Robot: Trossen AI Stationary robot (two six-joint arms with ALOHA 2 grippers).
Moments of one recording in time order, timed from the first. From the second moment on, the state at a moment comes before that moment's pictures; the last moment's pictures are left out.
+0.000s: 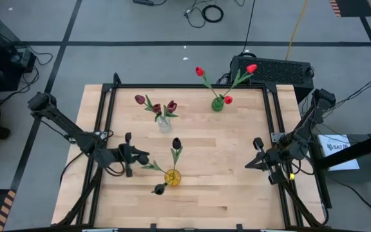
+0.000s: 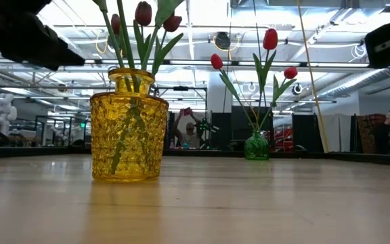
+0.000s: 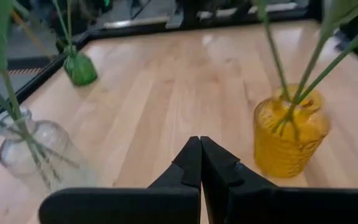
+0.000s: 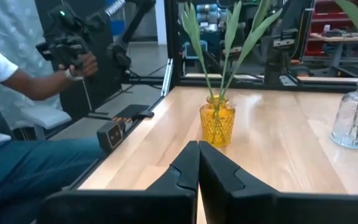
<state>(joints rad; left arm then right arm) -0.65 0.86 0.30 0.12 -0.71 -0.19 0.90 0.38 0.13 0.16 0.60 0.17</state>
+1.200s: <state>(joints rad) -0.16 0.47 0.09 0.23 -0.07 0.04 0.62 0.33 0.01 0.28 0.31 0.11</state>
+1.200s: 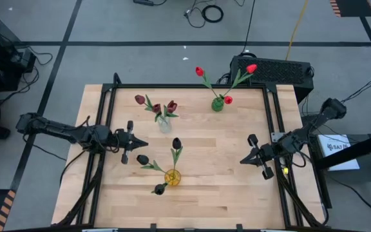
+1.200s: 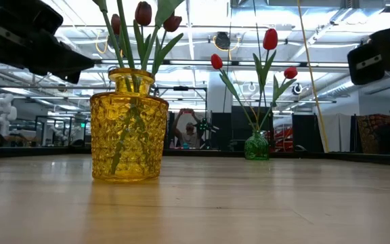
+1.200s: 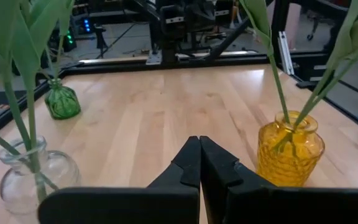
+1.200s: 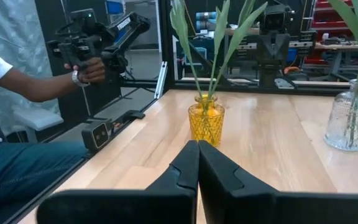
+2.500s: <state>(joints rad) -0.09 0.17 0.01 0.08 -0.01 0.04 0.39 0.32 0.01 0.24 0.12 0.09</state>
